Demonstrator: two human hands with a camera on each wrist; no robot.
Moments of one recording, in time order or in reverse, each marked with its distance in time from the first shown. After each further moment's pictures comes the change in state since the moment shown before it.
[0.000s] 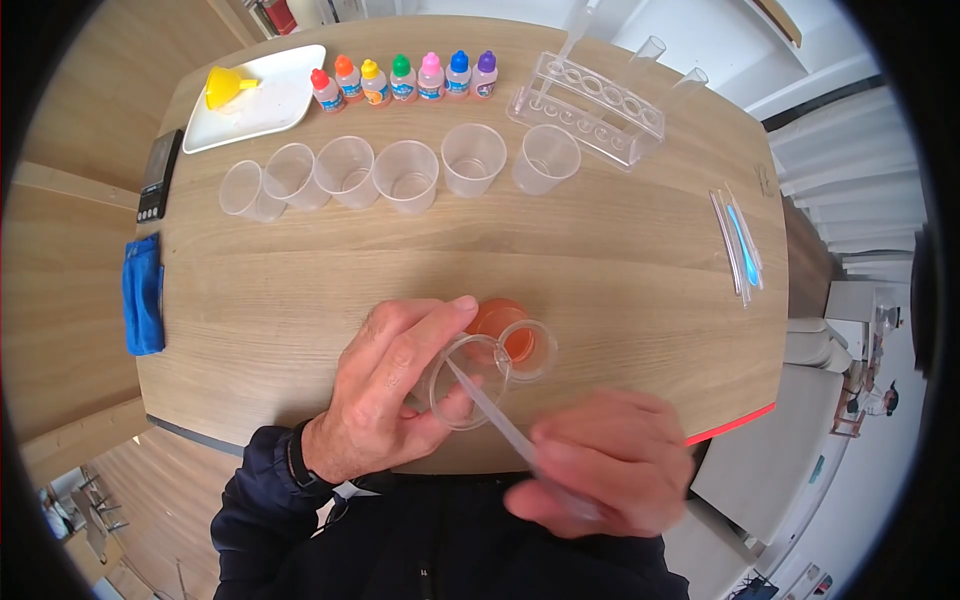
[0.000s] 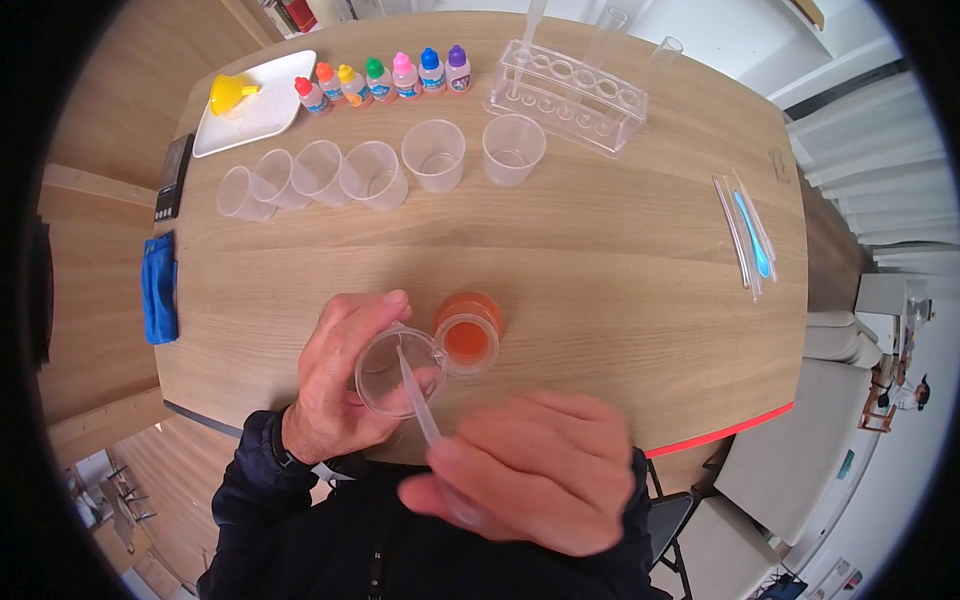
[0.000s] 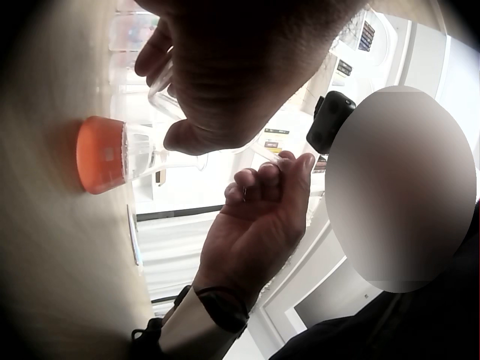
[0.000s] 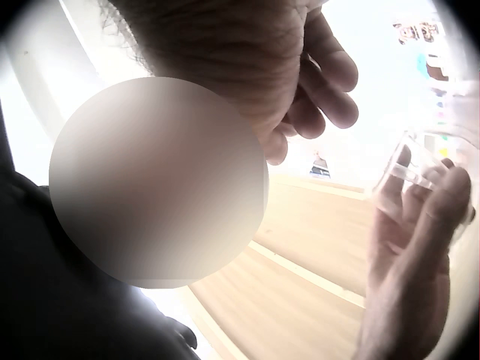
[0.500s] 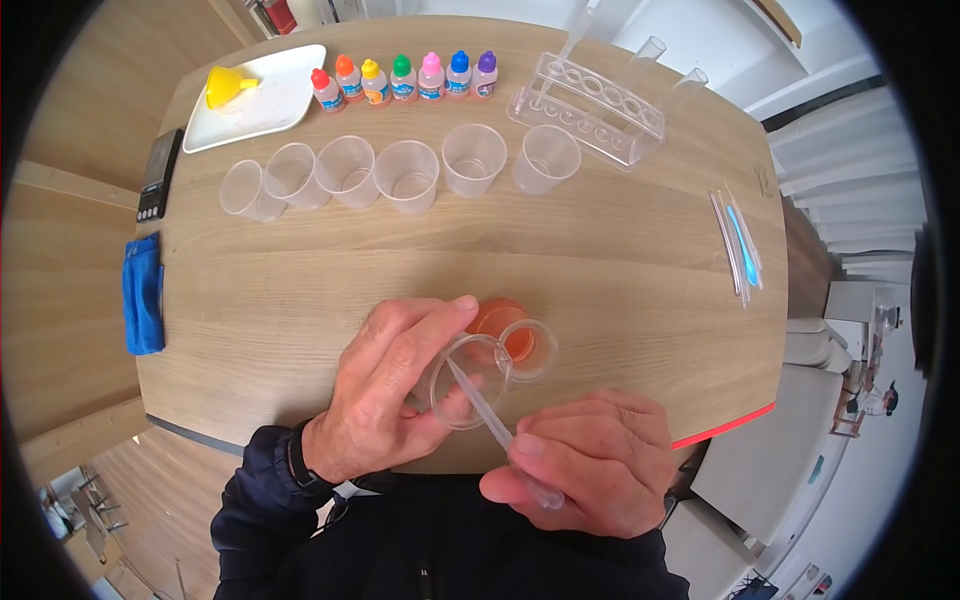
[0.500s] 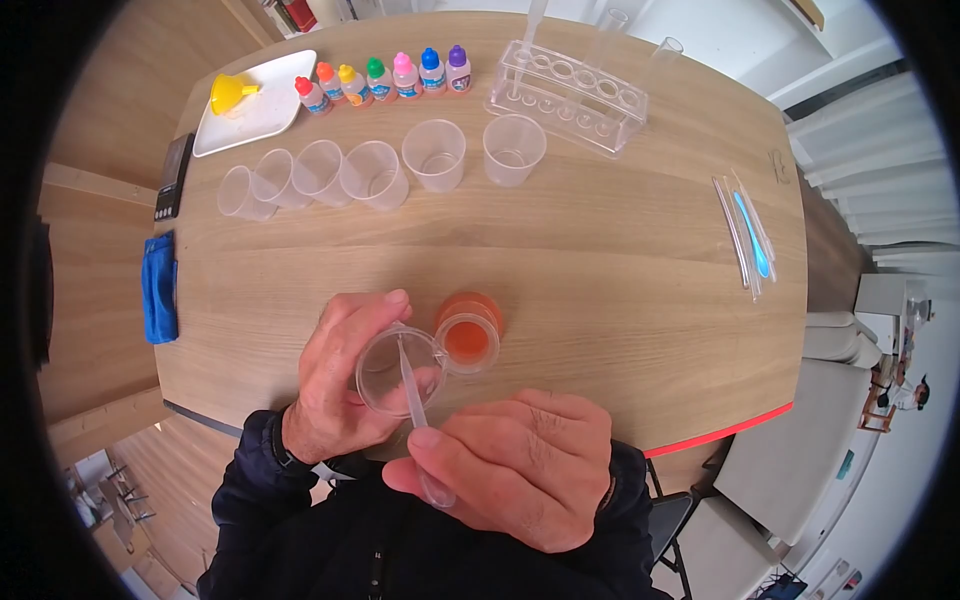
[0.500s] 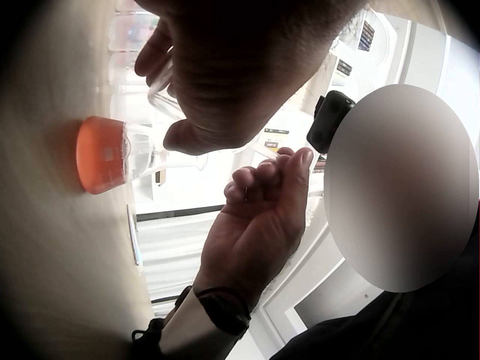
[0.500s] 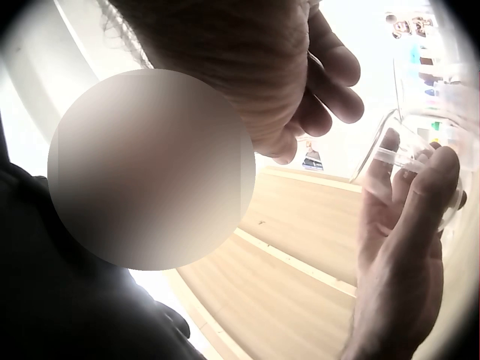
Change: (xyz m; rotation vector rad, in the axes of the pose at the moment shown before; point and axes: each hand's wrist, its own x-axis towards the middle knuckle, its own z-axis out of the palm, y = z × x) left_hand 0.003 0.005 0.001 -0.023 0.029 -0.018; right_hand -0.004 0.004 0.017 -0.013 0.090 -0.060
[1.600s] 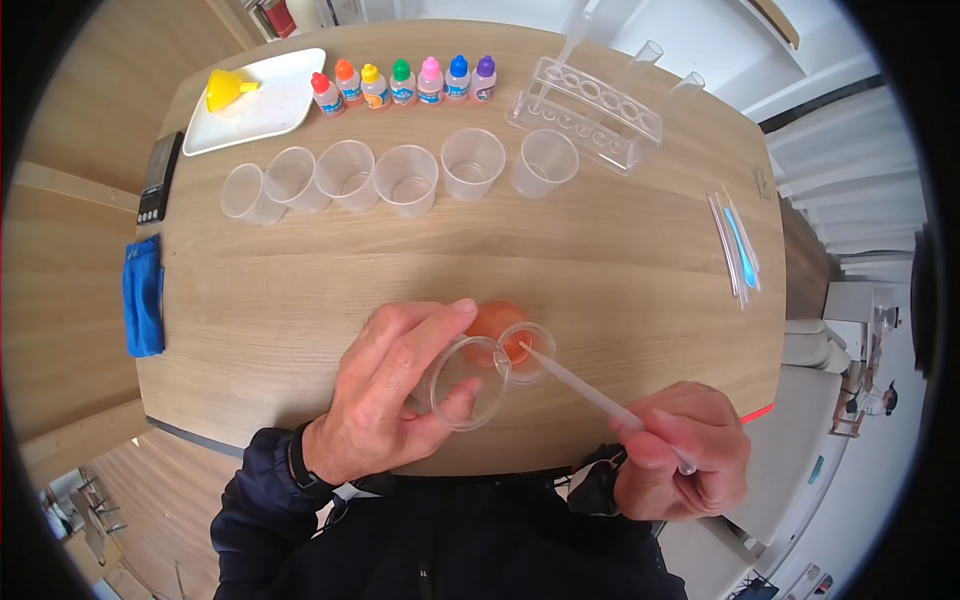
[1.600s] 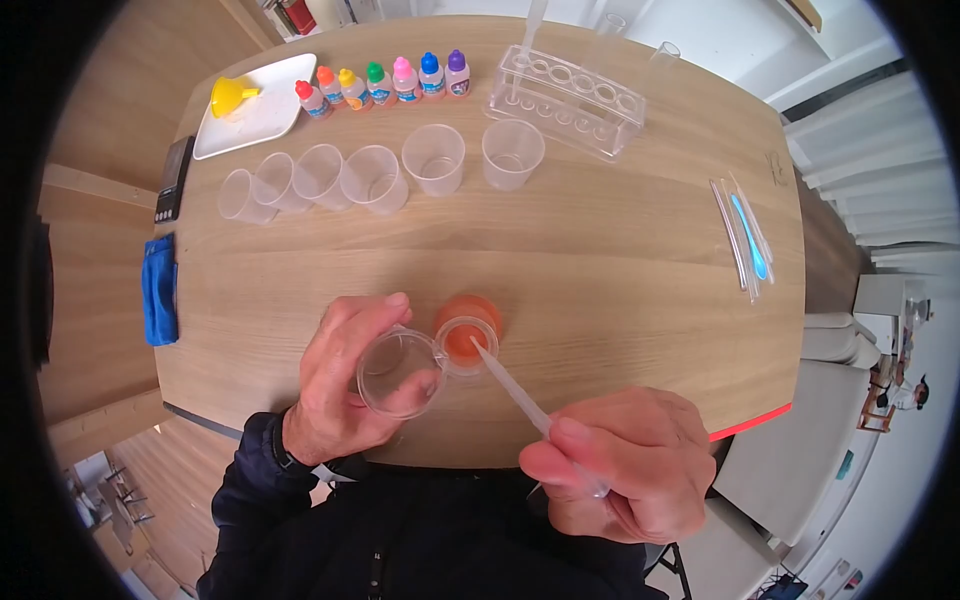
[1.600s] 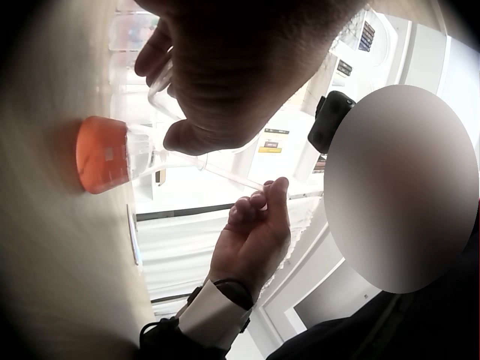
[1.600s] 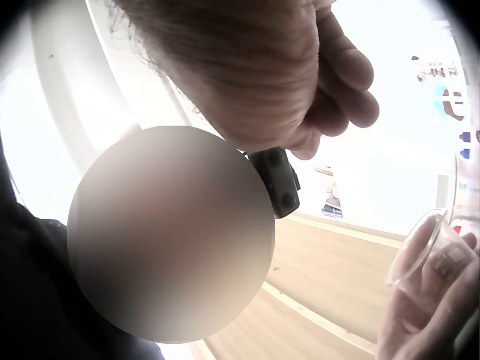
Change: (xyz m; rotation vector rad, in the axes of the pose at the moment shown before) left_hand -0.003 -0.003 -0.001 0.011 -0.017 0.011; right_hand -0.003 0.001 -0.052 -0.068 0.086 0.145
